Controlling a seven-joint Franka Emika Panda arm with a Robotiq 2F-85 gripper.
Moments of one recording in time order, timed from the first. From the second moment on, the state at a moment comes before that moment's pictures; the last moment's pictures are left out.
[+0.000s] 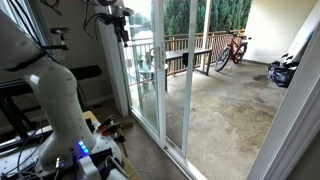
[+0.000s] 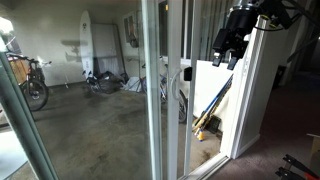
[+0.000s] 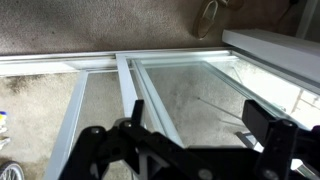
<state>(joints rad) 0.14 -0.45 0.29 -2.29 0.32 2.07 0.39</state>
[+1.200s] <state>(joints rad) 0.08 0.01 0.18 -1.87 0.08 2.13 0.45</state>
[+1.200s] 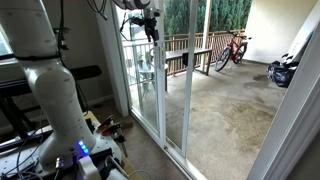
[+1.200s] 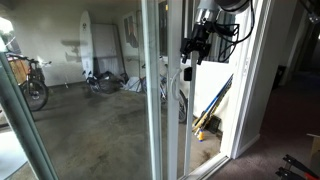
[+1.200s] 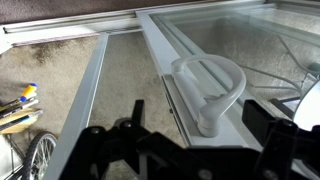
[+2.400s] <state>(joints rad) 0.14 0.13 0.14 -1.87 -0.01 2.31 0.45</state>
